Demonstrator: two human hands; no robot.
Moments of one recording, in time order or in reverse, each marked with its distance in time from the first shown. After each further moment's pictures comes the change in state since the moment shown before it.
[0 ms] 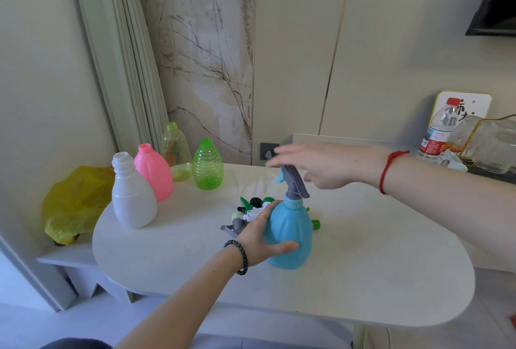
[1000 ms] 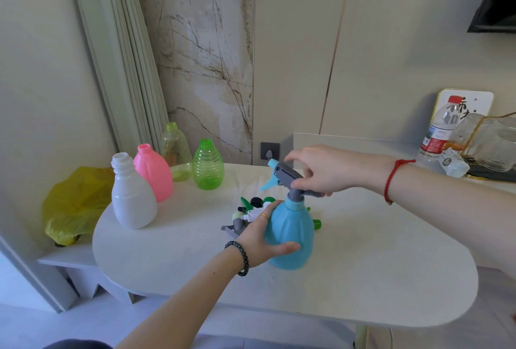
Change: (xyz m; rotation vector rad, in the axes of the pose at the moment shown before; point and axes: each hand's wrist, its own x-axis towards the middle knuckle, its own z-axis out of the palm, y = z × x) left_hand 0.002 -0.005 0.001 0.009 0.004 0.017; right_hand 0.000 -0.001 0.011 0.342 0.072 0.181
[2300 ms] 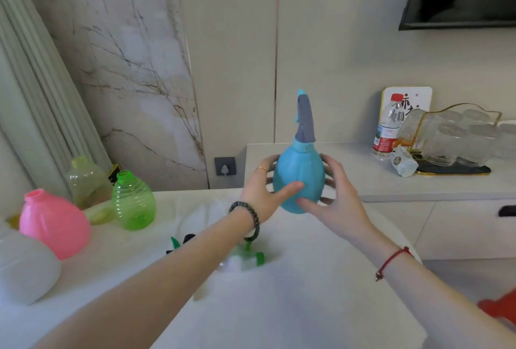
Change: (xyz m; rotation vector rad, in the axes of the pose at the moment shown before) left_hand 0.132 0.127 0.043 -0.142 0.182 0.274; right_hand -0.008 0.169 0.066 0.882 0.801 0.080
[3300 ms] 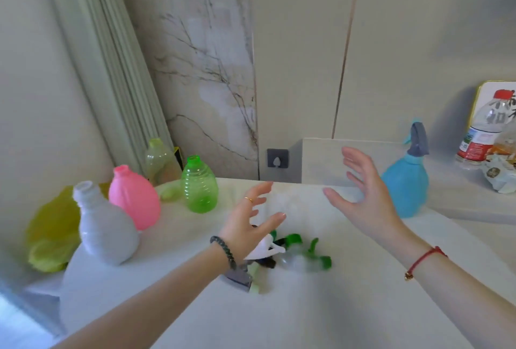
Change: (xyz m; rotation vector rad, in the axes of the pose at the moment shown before) left_hand -0.079 -0.060 -0.107 0.178 0.152 -0.049; right_hand 0.023 -0.008 0.081 0.028 -0.073 -0.226
